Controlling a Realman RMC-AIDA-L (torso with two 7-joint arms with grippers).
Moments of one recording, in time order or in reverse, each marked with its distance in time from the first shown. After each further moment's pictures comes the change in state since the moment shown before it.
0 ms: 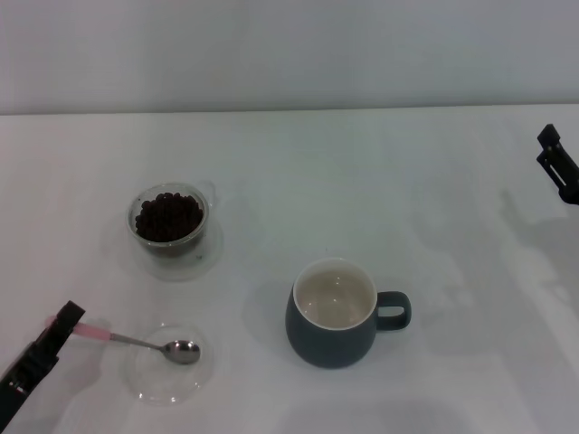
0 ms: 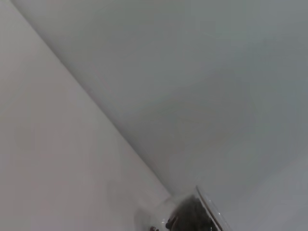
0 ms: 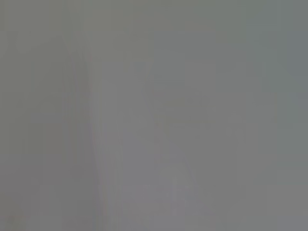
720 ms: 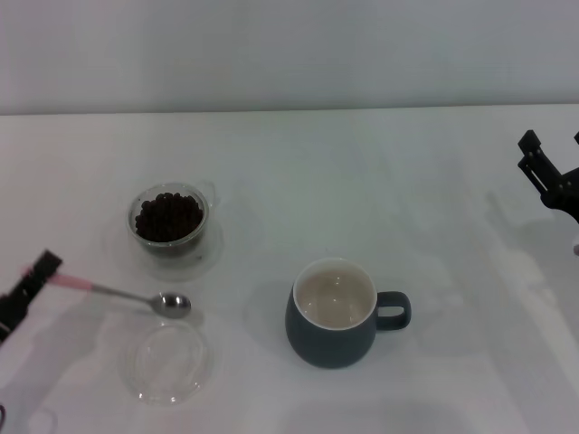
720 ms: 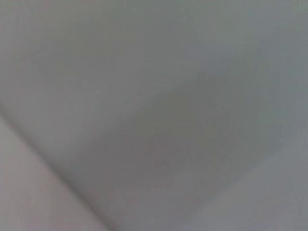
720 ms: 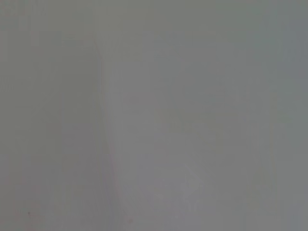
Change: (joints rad) left arm -0.033 0.007 0.007 0.147 0.012 -0.136 -0.142; right arm 0.004 0.003 -0.010 0.034 -0.009 0.016 -0.012
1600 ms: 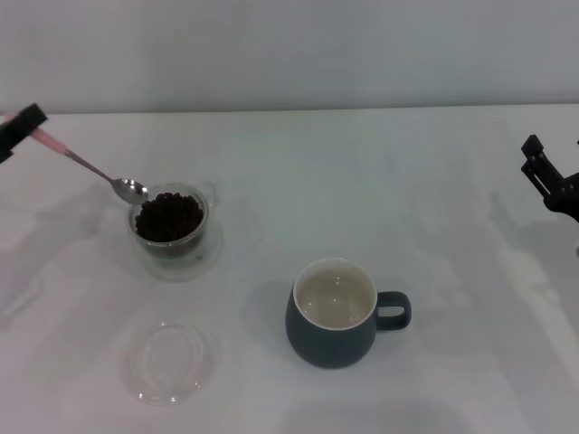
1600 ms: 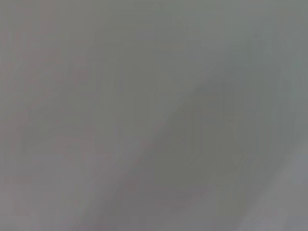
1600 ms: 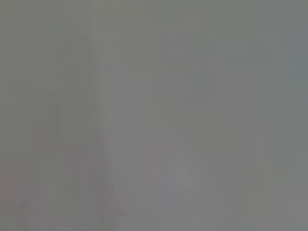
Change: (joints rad) left arm -0.285 0.102 0.002 0.270 0.119 0.235 -0.194; right arm -0.002 0.000 0.003 -0.010 0.001 0.019 -0.001
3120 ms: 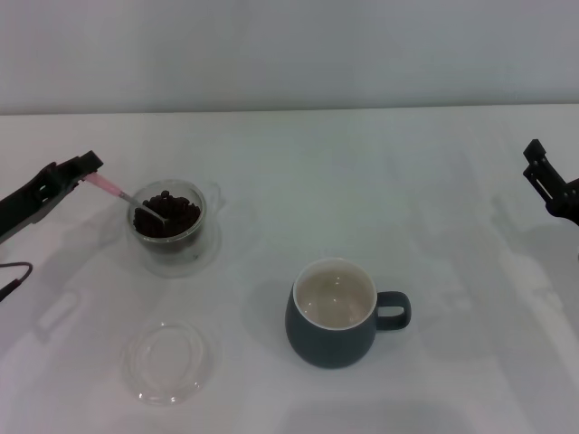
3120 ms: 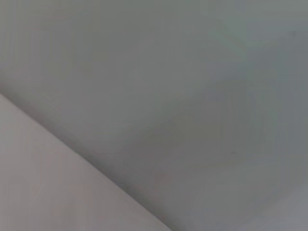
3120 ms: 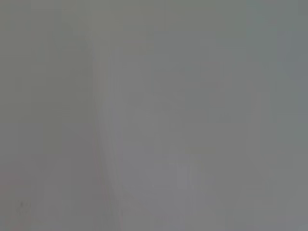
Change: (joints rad) left arm -0.017 -0.095 0.071 0.001 0.035 0.206 -0.257; right arm -0.012 0.000 -0.002 0.008 0.000 -0.008 0.000
